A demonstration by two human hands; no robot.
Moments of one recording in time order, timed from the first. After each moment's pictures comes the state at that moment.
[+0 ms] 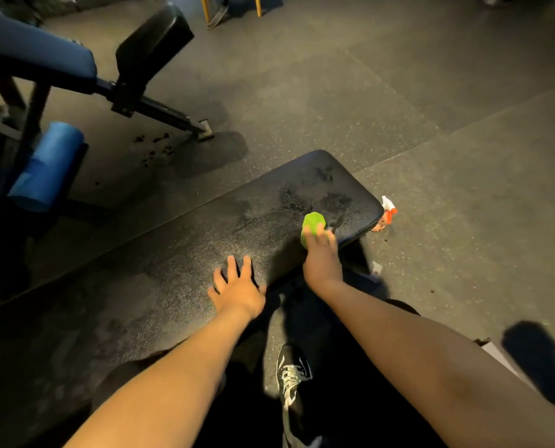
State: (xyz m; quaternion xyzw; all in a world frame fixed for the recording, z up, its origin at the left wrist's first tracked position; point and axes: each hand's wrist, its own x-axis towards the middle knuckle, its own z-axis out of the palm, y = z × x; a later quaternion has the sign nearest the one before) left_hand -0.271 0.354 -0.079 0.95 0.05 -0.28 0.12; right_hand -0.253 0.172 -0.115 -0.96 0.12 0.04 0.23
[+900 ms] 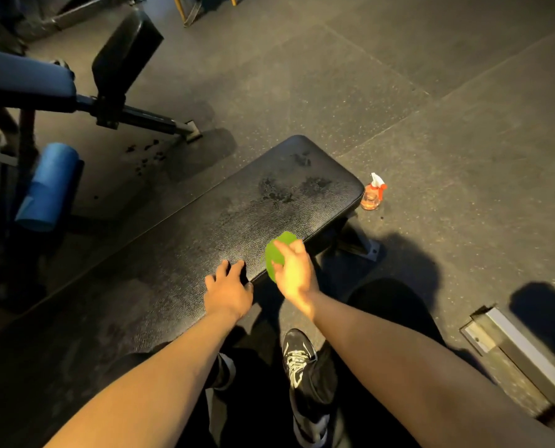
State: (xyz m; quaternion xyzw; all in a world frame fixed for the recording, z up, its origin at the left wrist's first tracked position) left_hand -0.289 0.345 -0.075 0.96 0.04 -0.23 0.14; right_hand -0.298 0.194 -0.124 -0.91 0.07 -0.01 0.40
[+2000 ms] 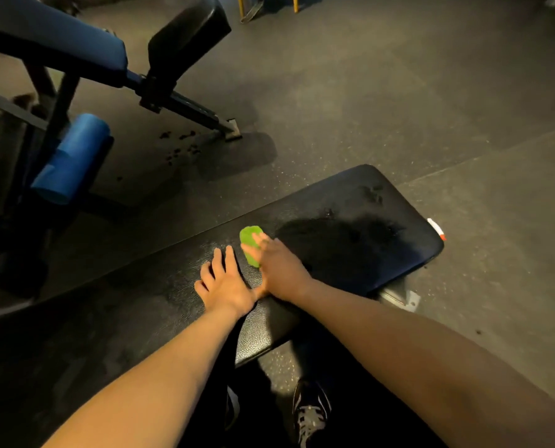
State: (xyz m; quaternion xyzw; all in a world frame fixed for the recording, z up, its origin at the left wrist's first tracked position) left_hand -0.183 0.417 -0.102 0.96 0.13 -0.19 0.15; right_hand -0.145 0.284 -0.122 -0.96 -0.21 0.08 0.19
